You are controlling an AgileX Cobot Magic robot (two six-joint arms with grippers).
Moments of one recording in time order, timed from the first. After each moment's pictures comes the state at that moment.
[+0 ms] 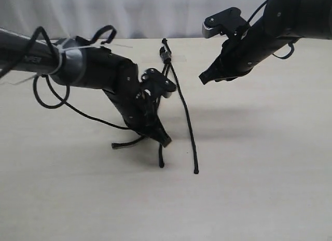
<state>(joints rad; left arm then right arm) -0.49 2.12 -1.30 -0.13 0.54 0.30 0.26 1.89 -1.33 0.17 0.59 -0.40</state>
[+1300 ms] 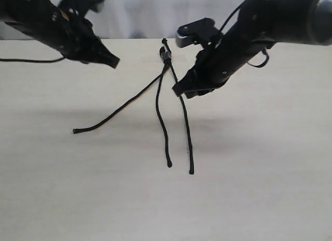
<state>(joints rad) -0.21 1.75 -1.23 -0.16 0.49 0.34 0.38 1.89 -1.34 0.25 0.69 -0.36</state>
